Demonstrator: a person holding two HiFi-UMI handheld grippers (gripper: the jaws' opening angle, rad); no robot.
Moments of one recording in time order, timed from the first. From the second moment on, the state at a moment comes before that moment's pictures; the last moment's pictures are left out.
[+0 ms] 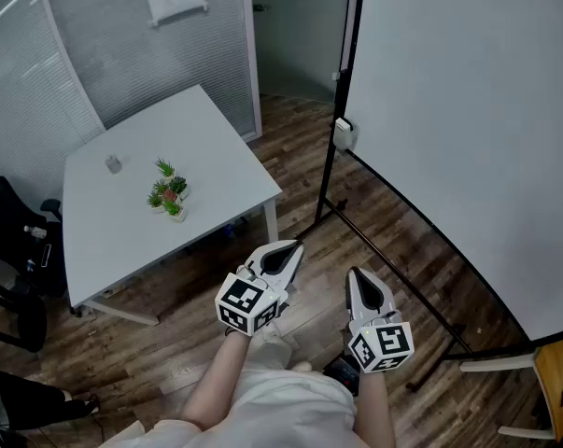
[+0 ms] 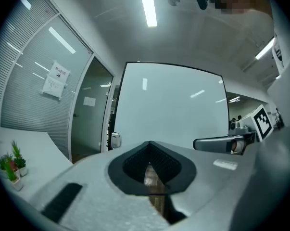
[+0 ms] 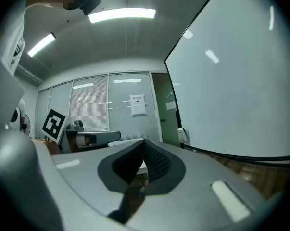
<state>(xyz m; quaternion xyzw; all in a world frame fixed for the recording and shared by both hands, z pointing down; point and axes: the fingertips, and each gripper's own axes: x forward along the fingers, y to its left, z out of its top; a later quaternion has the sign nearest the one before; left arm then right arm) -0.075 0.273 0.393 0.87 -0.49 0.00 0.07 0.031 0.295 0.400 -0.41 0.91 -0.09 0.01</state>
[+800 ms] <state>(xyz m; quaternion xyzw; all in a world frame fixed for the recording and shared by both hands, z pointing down) -0.087 0.256 0.376 0.85 -0.52 -0.05 0.06 0.061 0.273 0.392 -0.40 0.91 -0.12 0.03</state>
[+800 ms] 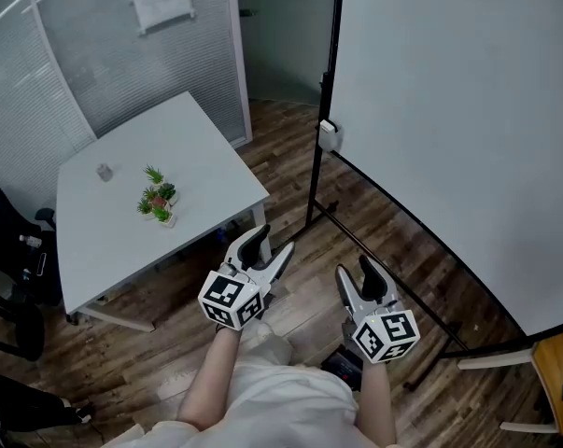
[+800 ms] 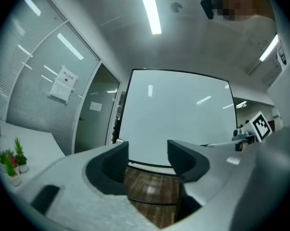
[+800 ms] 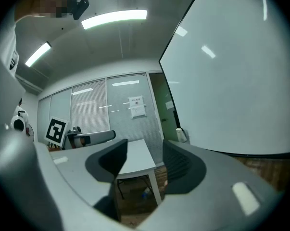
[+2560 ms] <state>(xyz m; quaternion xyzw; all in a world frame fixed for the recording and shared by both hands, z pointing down) -0.096 -0.165 0.442 0.87 -0.47 -0.03 0.14 0.012 -0.116 0.424 -0.41 0.90 -0.15 -0.02</state>
